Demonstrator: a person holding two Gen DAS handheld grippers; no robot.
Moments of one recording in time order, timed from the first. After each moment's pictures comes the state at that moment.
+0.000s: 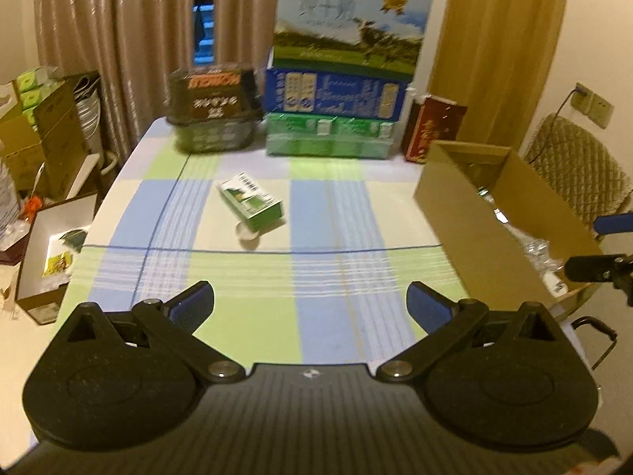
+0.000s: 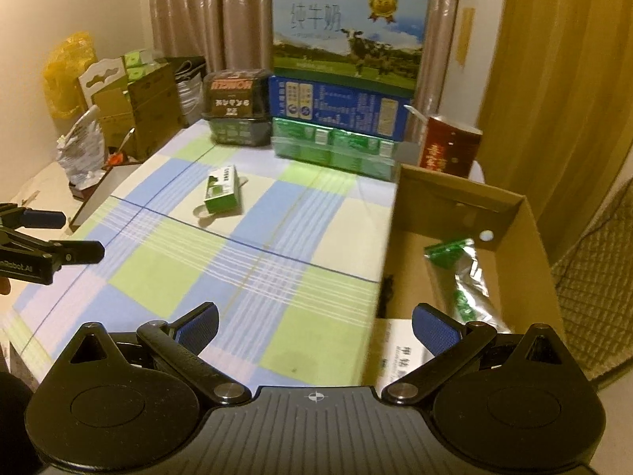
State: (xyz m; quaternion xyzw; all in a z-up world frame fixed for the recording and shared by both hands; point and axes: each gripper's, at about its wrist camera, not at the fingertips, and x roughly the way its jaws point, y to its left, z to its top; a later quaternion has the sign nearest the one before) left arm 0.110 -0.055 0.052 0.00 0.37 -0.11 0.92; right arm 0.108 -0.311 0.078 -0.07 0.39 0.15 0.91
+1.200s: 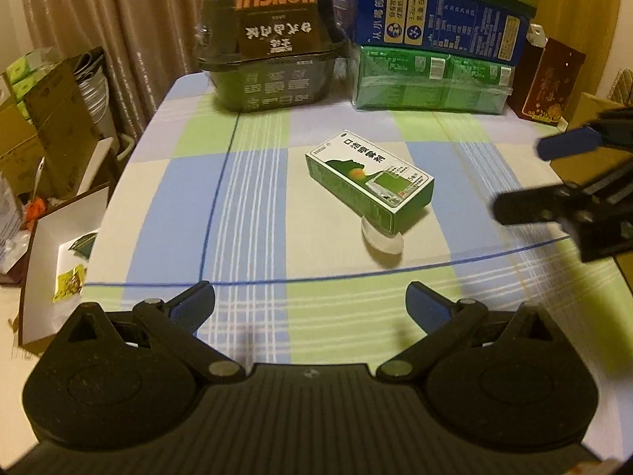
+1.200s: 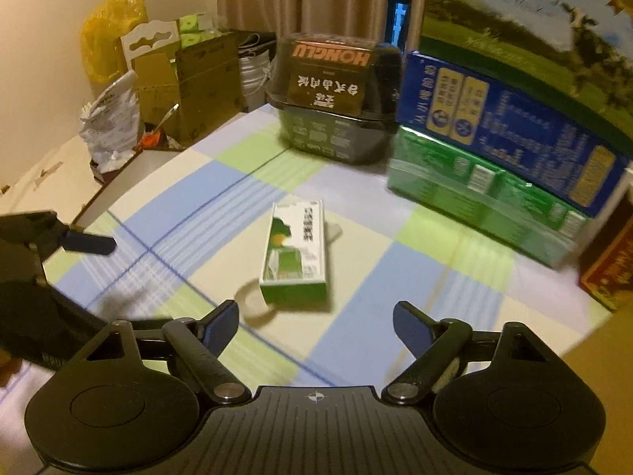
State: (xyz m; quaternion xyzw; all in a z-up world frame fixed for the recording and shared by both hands) left arm 0.288 0.028 -0.071 0.06 0.41 -0.09 0.90; right arm 0.324 -0.141 -0.042 -0.11 0.38 0.24 0.88
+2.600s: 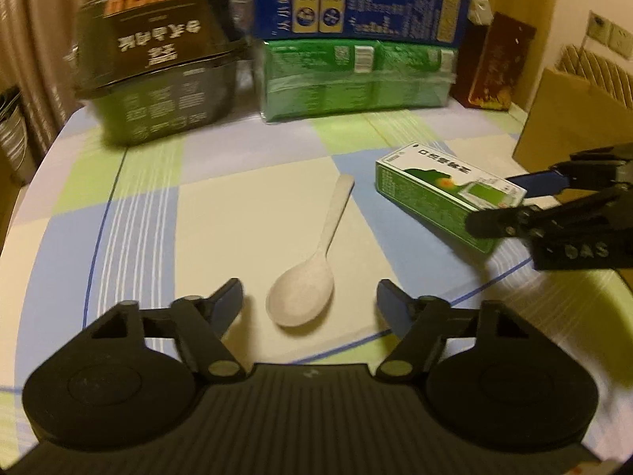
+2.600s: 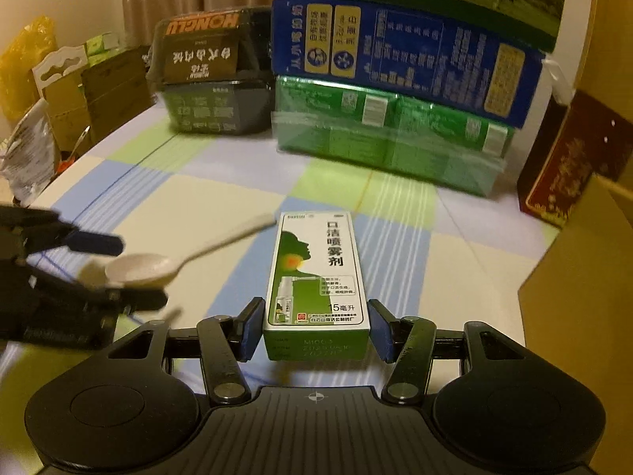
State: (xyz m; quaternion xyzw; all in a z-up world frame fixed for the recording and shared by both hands) left arm 0.349 -0.021 -0.114 0.08 0.39 -0.20 0.90; right arm 0.330 -0.206 -0.095 -0.07 0.38 0.13 0.91
